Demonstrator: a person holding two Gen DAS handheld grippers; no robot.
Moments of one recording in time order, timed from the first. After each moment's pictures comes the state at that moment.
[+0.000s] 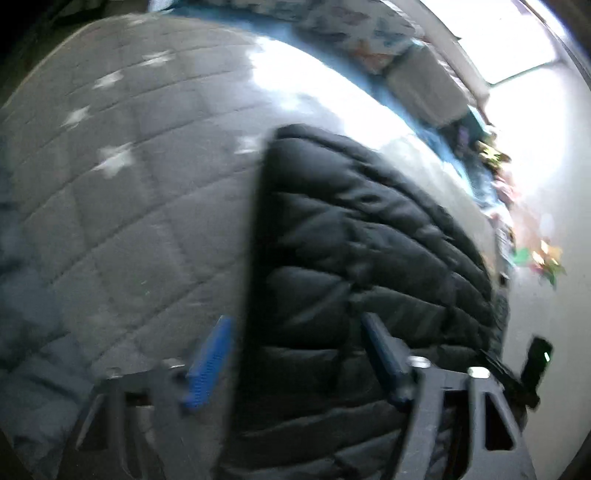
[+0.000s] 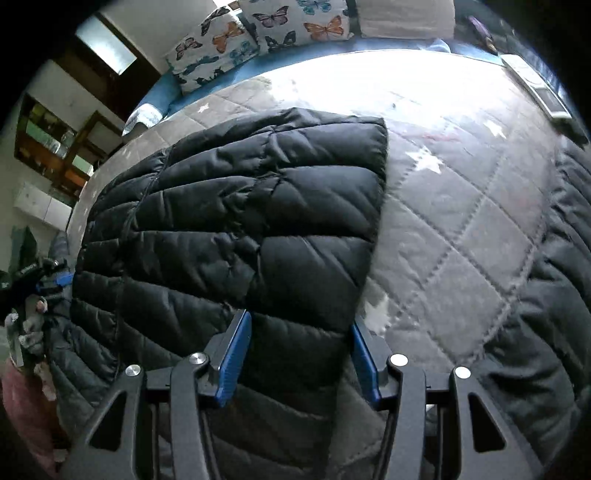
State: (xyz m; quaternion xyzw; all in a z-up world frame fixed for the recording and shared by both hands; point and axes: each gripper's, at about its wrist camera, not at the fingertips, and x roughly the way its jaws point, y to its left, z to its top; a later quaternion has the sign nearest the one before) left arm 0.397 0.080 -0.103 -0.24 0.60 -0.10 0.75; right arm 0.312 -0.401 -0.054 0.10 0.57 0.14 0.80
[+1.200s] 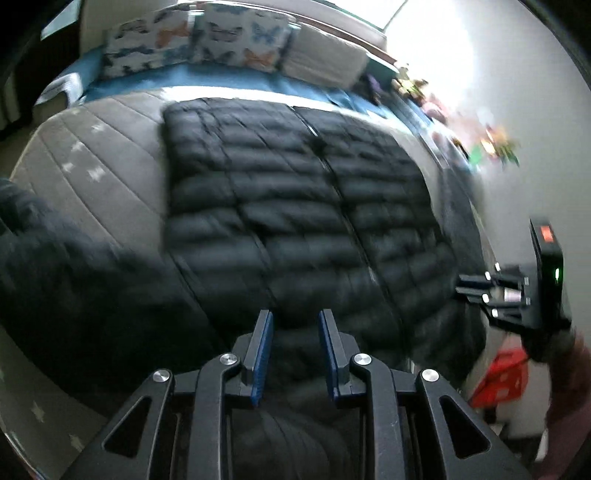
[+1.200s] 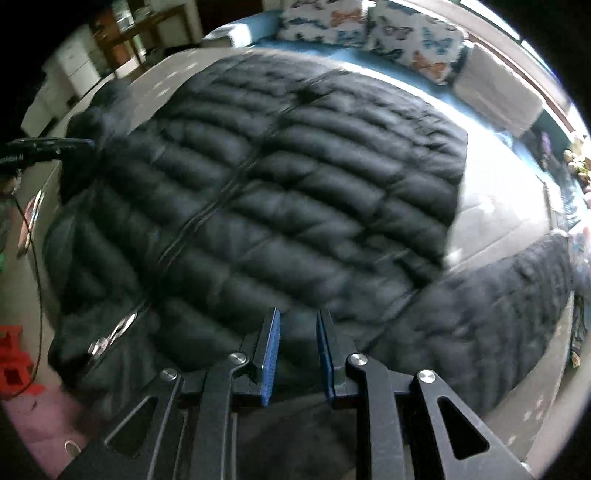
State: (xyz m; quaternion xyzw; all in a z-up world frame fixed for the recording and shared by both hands) left arm 0.186 -0.016 -0.020 -0.06 0.54 -0.21 0.82; right arm 0.171 -0.282 -0.005 -0.15 0.56 0.21 0.79
